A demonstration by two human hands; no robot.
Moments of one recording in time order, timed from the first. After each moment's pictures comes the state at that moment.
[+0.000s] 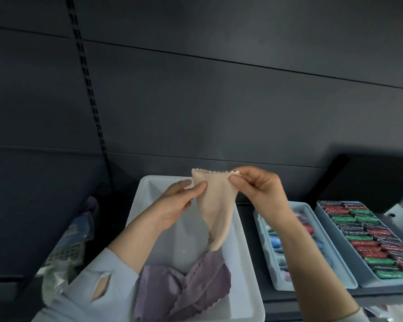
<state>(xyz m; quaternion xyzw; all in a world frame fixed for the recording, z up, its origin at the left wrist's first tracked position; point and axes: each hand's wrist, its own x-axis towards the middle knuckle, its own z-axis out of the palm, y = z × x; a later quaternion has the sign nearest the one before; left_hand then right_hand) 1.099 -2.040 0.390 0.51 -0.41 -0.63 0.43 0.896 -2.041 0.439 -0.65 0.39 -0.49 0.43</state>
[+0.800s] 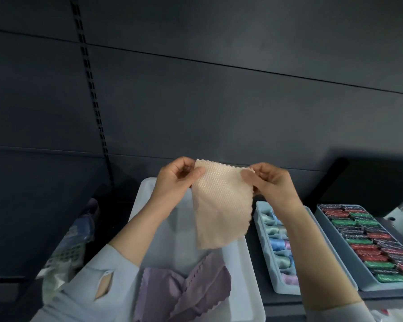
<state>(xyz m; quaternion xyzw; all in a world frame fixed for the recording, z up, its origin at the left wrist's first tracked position) 1.100 -2.047 0.416 0.45 -0.52 -0.40 0.60 0.877 -2.053 0.452 -0.59 0.47 -0.48 0.44</state>
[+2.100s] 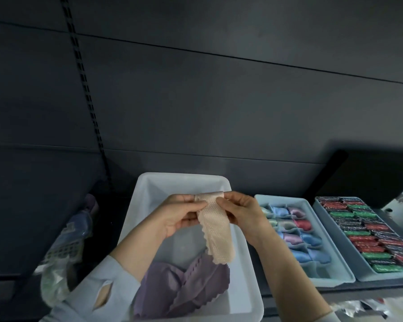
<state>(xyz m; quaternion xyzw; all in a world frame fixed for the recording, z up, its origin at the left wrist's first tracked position) 1.089 -2.031 0.375 0.50 -0.37 -0.69 0.38 0.903 -2.043 0.369 -0.49 0.48 -0.42 0.59</state>
